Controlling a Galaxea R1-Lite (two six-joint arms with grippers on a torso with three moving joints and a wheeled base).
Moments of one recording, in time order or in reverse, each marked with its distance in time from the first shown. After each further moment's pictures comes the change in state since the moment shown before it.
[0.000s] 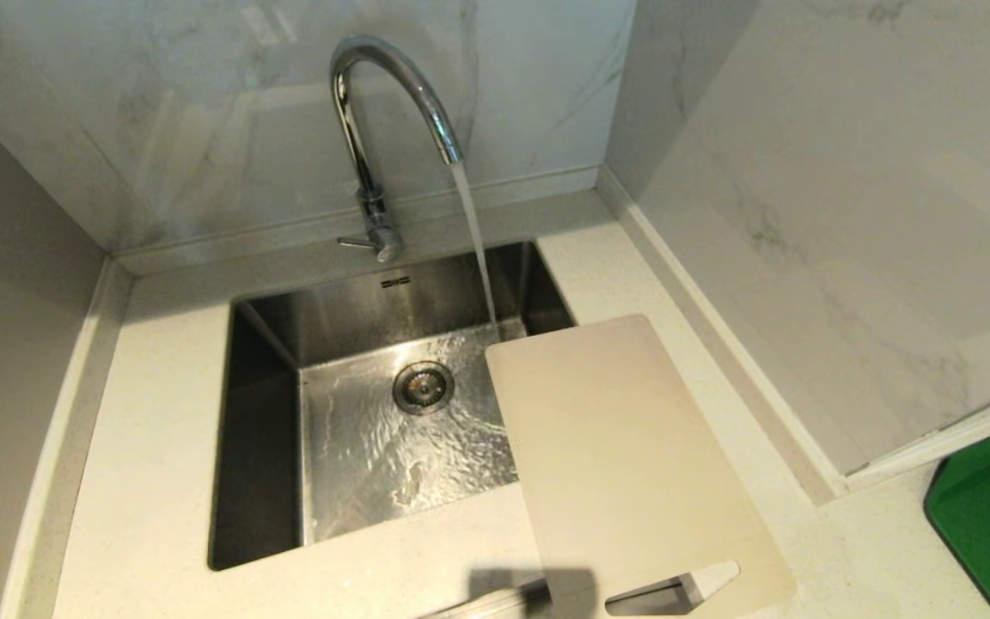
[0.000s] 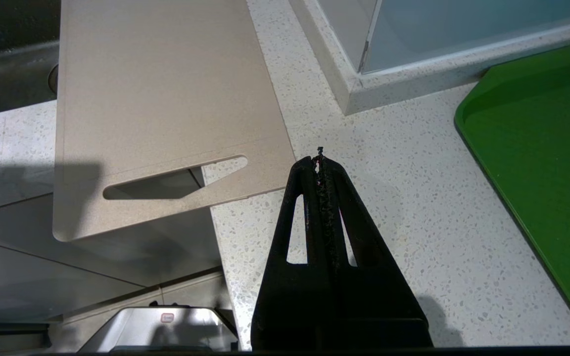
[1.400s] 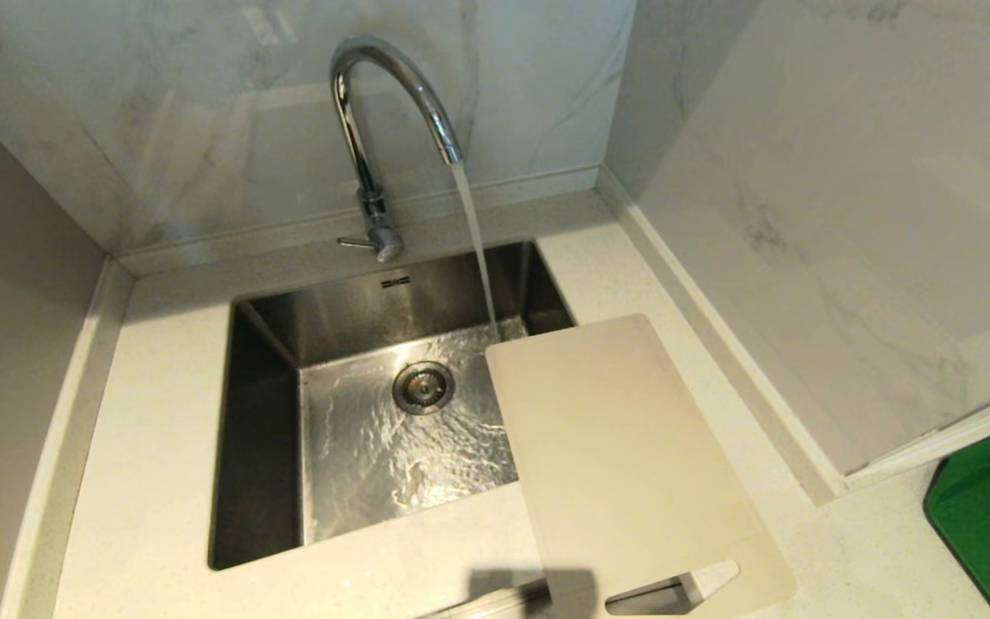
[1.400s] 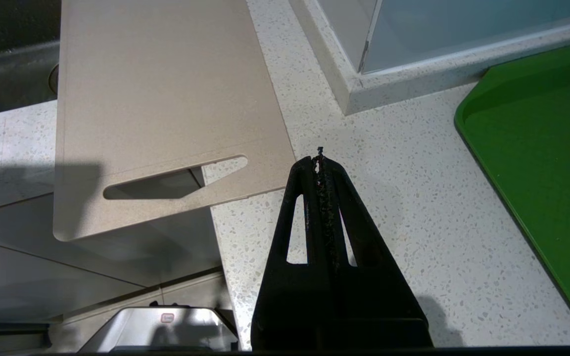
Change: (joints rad) left arm 0.000 0.016 0.000 0.002 -0.001 0.056; right arm 0.000 0.000 0.000 0.000 0.000 0.000
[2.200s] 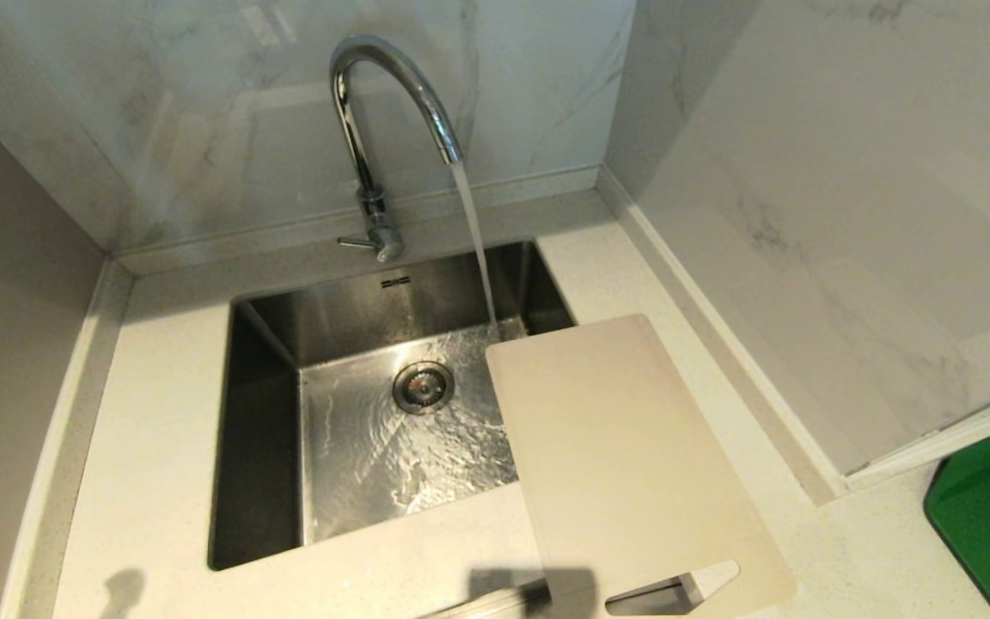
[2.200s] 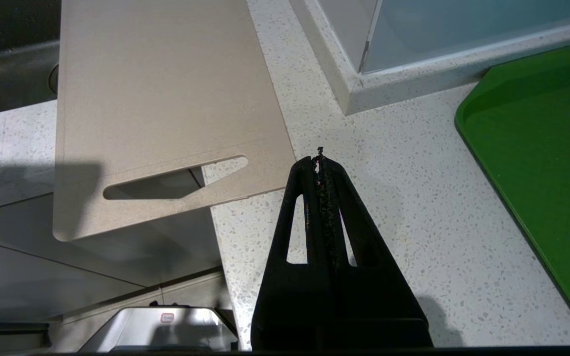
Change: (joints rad) left arm 0.052 0.341 -0.011 -0.377 -0.014 -0.043; right arm 0.000 0.000 0.000 0.000 0.000 0.000
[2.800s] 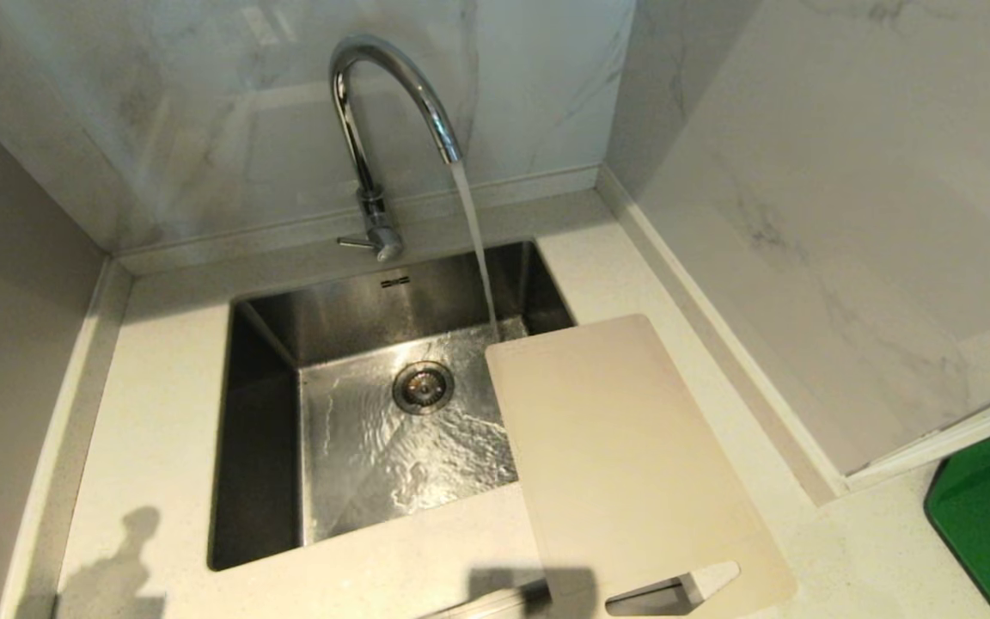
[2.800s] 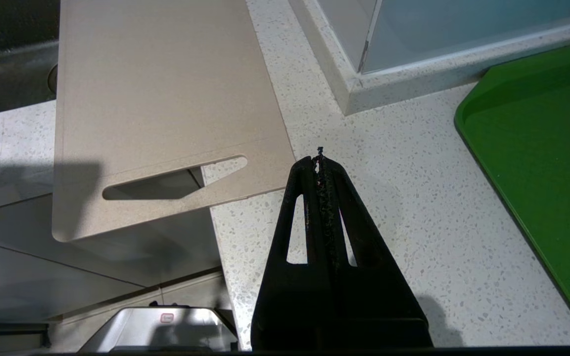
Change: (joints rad) left arm 0.009 0.186 -0.263 0.074 0.009 -0.001; right arm 0.000 0.000 0.000 0.000 0.000 0.000
